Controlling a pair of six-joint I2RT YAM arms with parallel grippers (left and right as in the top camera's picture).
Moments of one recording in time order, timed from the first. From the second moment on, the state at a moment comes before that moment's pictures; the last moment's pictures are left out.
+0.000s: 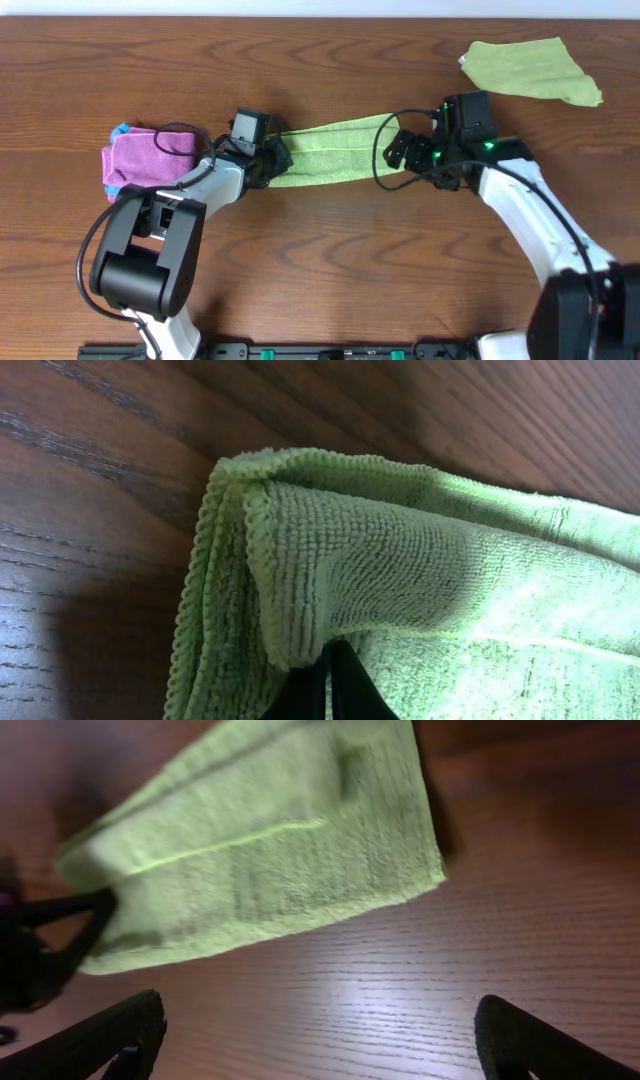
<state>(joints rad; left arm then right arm) -0.30 1.89 0.97 -0.08 0.21 -0.78 0.17 1.61 1.07 -0.62 -0.29 0.53</state>
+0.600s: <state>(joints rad) -0.30 1.89 0.97 -0.09 0.20 -0.78 0.17 1.83 1.07 -0.45 -0.28 0.58</state>
